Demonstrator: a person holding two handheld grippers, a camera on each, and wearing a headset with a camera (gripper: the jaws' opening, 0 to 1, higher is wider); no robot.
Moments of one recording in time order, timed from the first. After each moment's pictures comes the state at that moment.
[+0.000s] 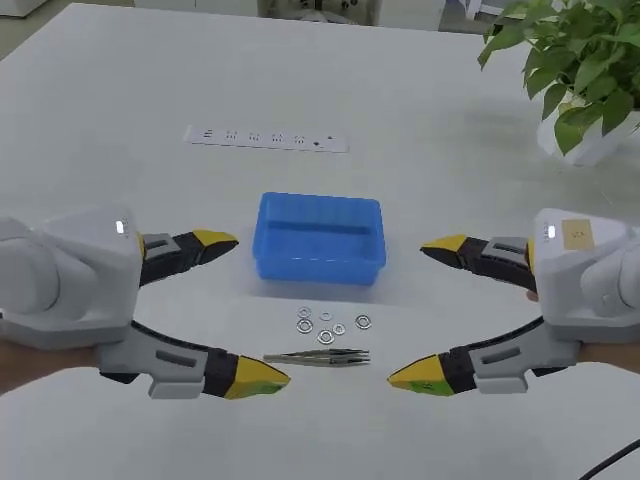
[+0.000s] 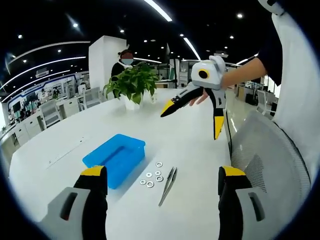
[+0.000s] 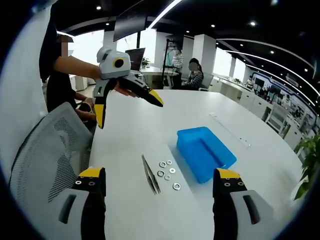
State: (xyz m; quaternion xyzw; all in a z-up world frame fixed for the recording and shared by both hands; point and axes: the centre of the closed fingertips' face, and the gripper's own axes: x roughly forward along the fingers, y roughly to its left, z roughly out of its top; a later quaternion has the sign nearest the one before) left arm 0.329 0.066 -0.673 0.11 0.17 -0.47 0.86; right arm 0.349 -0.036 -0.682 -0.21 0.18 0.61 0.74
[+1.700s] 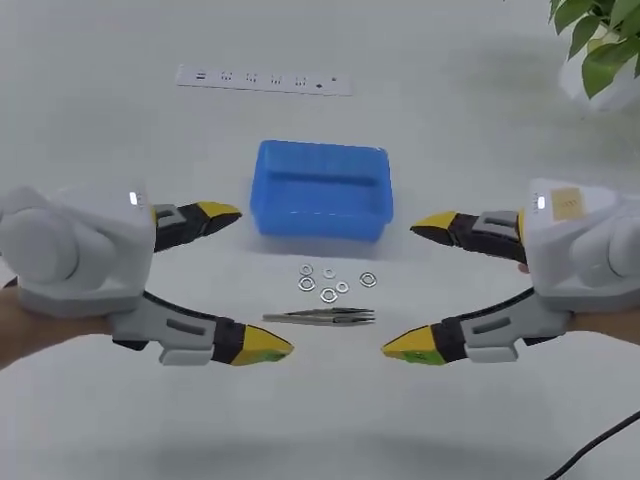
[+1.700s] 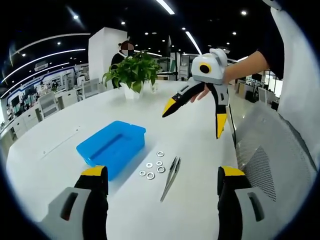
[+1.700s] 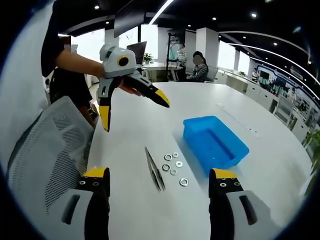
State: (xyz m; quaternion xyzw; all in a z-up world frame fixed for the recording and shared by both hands) left arm 0.343 0.066 -0.710 0.11 0.20 -0.47 0.85; right arm 0.351 -0.025 -0.719 -0.21 0.21 0.63 0.71
